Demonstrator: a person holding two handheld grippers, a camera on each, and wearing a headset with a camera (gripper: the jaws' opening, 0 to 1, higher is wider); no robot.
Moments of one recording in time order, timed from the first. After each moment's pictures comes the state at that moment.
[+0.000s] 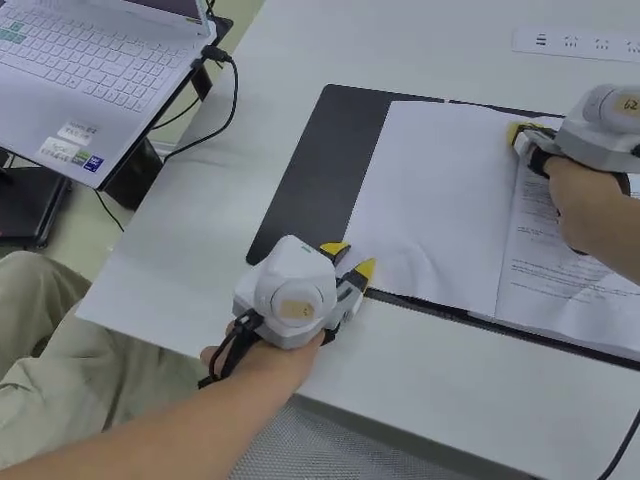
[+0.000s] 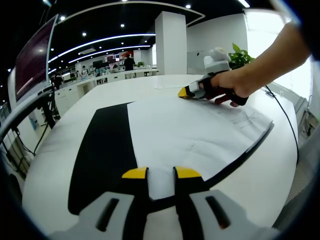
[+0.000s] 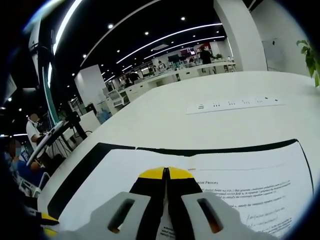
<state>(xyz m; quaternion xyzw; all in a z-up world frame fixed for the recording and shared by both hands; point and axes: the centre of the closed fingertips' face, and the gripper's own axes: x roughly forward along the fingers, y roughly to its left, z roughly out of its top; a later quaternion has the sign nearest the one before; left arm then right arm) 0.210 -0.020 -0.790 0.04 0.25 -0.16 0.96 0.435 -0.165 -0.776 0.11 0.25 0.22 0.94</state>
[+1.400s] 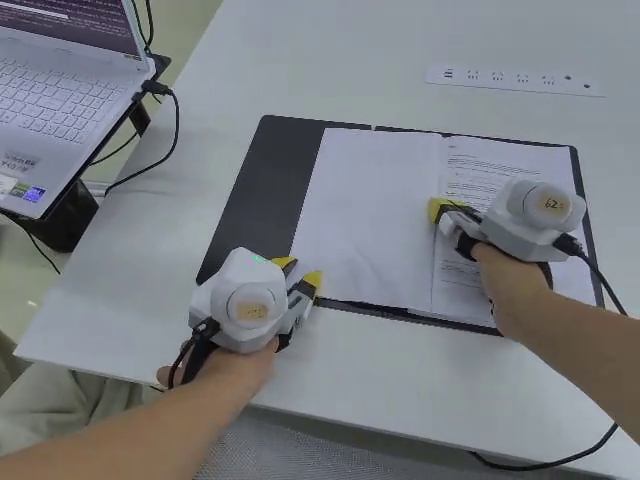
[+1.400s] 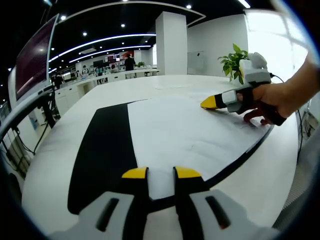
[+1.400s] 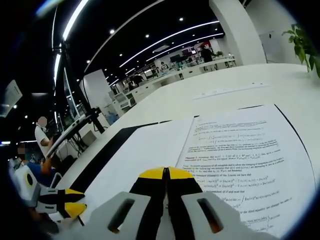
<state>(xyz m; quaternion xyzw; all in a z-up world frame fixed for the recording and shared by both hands) 0.213 -0.018 -0.792 0.04 0.25 -0.16 0.96 0.317 -0.166 -0.769 0.14 0.25 0.24 0.93</state>
